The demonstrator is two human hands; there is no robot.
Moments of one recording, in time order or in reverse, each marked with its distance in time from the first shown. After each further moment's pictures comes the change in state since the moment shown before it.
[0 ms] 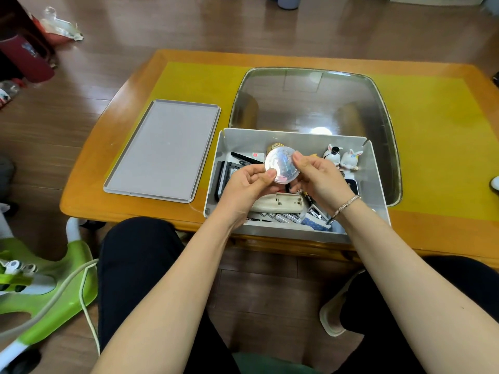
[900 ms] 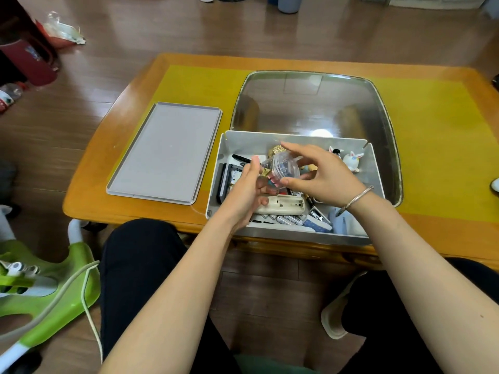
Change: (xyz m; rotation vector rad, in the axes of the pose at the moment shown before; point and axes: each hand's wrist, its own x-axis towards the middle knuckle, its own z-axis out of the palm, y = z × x) left_hand 0.005 0.001 0.001 0.045 -0.020 -0.126; right_hand -0.006 -0.030 -0.007 -0.813 -0.058 -0.261
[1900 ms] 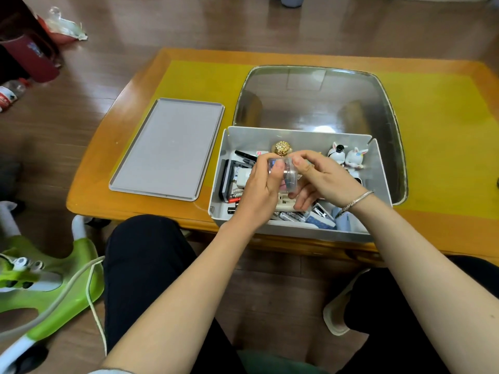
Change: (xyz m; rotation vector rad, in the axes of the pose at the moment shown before) left_hand -0.004 -0.013 0.014 0.492 0.127 0.431; right_hand -0.007 -0.003 0.011 0.493 -0.168 0.277
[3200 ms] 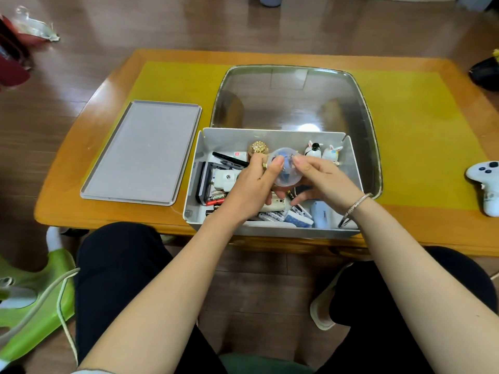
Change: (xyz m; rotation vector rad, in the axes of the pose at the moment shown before) left_hand 0.014 0.024 0.015 0.025 -0.162 -0.051; right_hand -0.020 0.015 -0.033 0.121 0.073 0.032
